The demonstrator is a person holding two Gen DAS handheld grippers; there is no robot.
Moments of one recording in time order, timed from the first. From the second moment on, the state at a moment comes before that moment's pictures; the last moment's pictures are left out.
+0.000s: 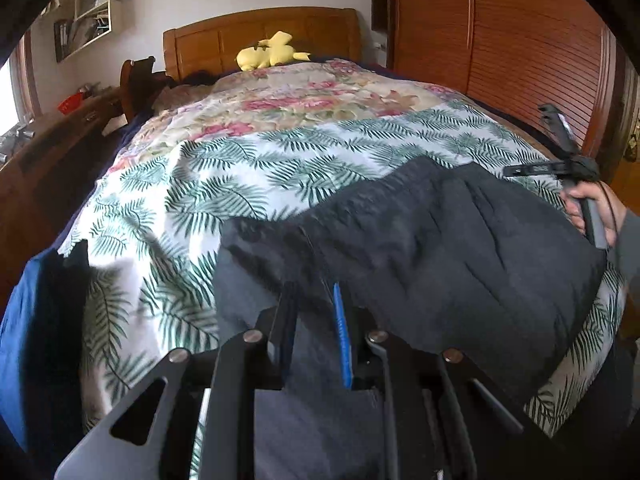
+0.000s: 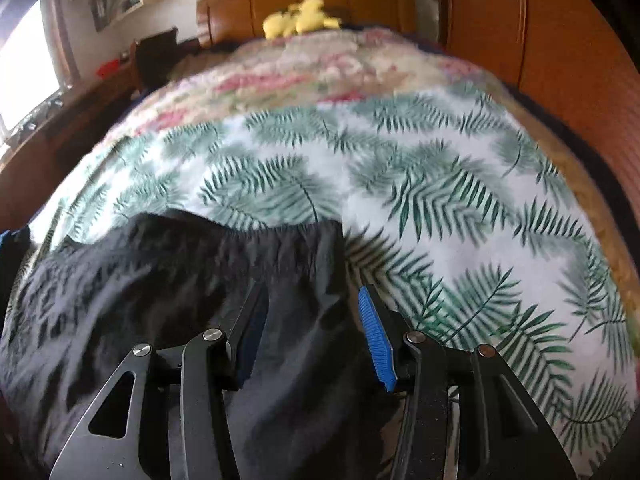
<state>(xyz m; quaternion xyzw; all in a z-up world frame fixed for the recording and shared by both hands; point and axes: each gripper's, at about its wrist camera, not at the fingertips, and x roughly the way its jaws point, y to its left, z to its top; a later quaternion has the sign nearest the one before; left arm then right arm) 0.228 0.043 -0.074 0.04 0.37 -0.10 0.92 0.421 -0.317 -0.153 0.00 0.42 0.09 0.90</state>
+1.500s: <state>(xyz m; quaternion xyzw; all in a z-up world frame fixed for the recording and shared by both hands) 0.115 0.042 -0.112 0.02 0.39 -0.08 0.92 0.216 -0.197 -0.150 -0.07 0.34 0.24 0.91</state>
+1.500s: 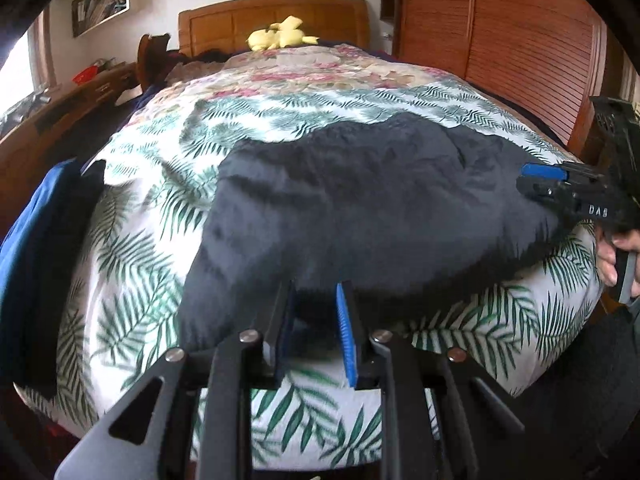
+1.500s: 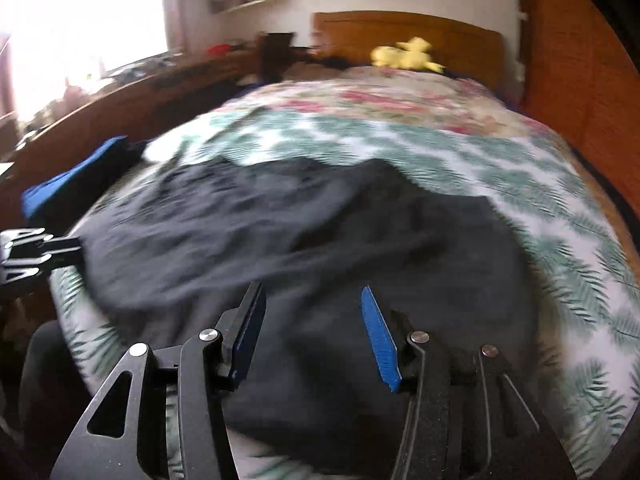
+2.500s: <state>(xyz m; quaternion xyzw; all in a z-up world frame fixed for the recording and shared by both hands) 0.126 0.107 -0.154 -0.04 0.44 -0.01 0.90 0.205 -0.156 -0.203 -0.16 0.34 0.24 0.90</state>
